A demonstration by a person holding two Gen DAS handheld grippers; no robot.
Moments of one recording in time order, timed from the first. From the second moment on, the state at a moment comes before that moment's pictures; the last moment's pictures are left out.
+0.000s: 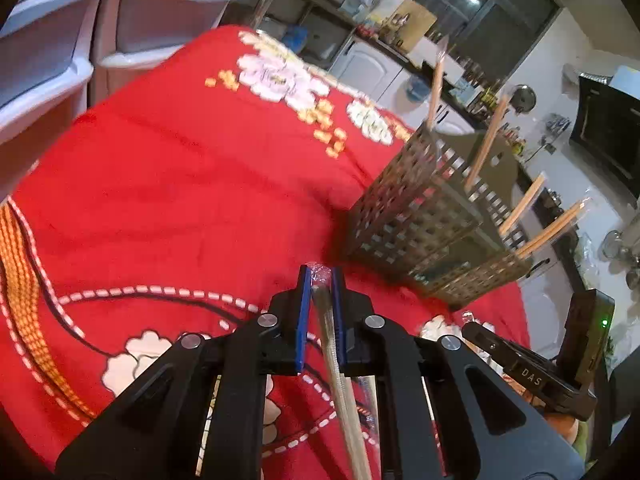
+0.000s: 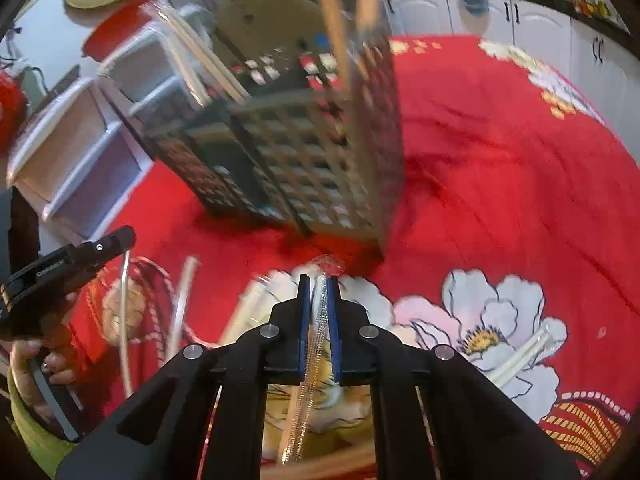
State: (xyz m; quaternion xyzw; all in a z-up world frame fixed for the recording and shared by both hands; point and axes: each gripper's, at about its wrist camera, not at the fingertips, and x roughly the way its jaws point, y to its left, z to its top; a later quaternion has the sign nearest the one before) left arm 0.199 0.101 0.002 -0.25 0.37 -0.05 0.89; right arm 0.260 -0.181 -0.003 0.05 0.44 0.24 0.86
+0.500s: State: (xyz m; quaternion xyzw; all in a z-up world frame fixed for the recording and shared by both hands) left arm 0.191 0.105 0.056 -0.24 0.30 -0.06 0.92; right arm 0.241 -0.161 0.078 0.04 0.34 0.30 0.89
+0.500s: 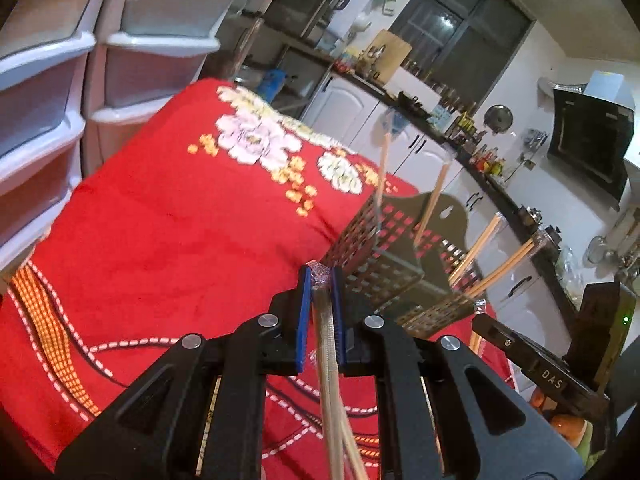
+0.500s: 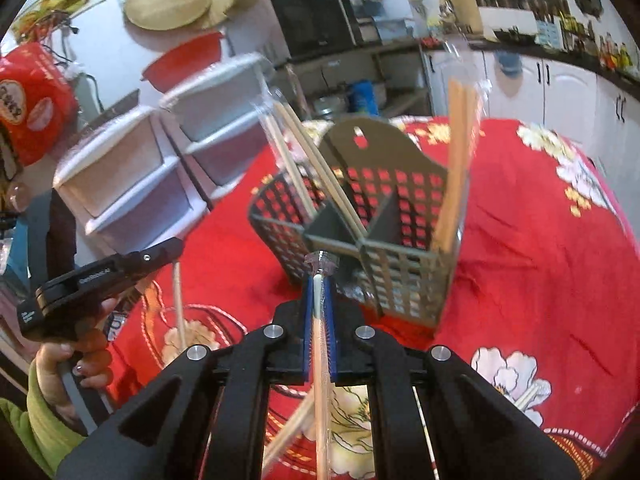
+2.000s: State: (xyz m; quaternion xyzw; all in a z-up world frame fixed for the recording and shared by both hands) left arm 0.205 0.049 0.237 -0.13 0.14 -0.10 0.98; right arm 0.241 -0.158 0.228 0.04 0.13 0.33 0.93
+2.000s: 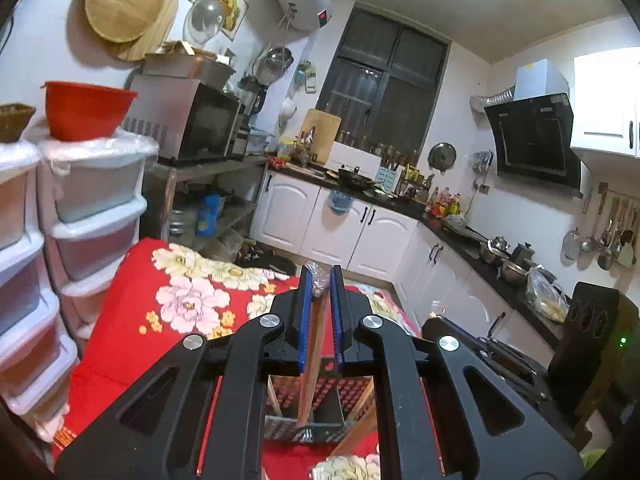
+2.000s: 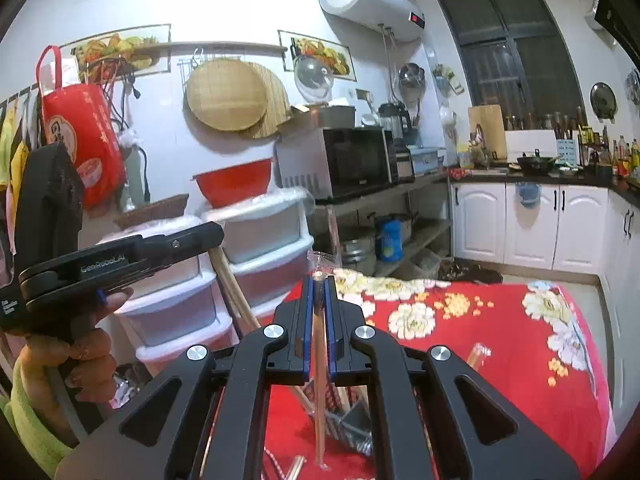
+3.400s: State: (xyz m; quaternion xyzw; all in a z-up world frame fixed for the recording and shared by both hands) left arm 0.311 0.067 0.201 -0.15 0.17 -0.08 0.97; right arm 0.328 -0.124 0.208 0.02 0.16 0.25 0.95
